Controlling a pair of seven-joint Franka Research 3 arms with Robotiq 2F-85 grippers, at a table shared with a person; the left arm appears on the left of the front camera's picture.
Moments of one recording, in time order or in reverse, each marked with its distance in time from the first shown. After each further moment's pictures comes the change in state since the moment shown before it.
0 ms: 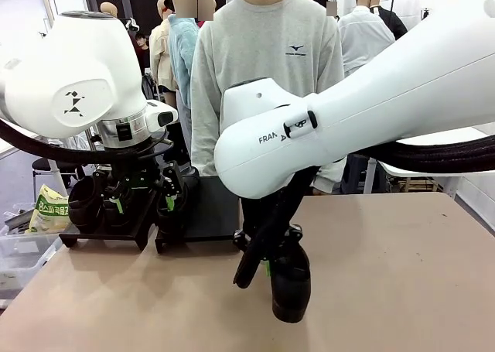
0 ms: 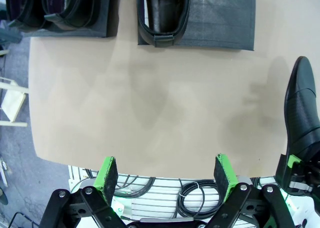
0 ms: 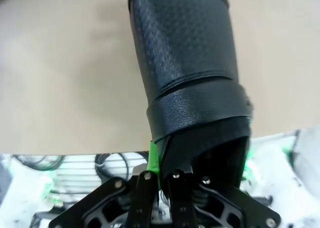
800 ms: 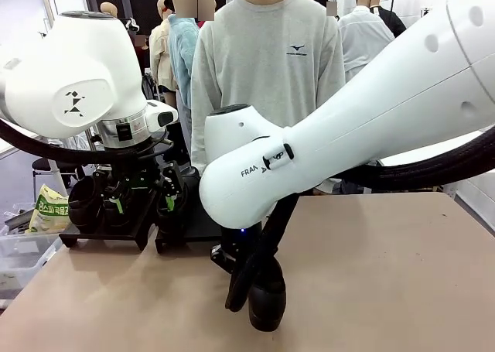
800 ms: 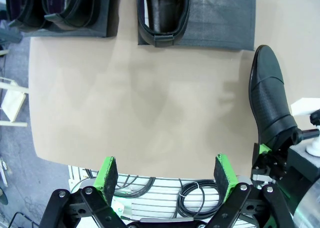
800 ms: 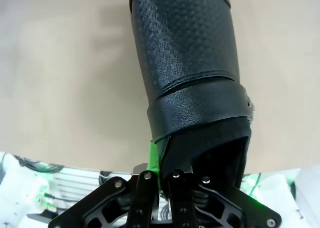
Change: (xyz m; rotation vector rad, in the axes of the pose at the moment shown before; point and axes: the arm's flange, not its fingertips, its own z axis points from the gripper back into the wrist) left arm 0.000 0.000 0.000 0.000 0.000 0.000; right arm 0.004 0.044 -0.036 0.041 -0.049 0.137
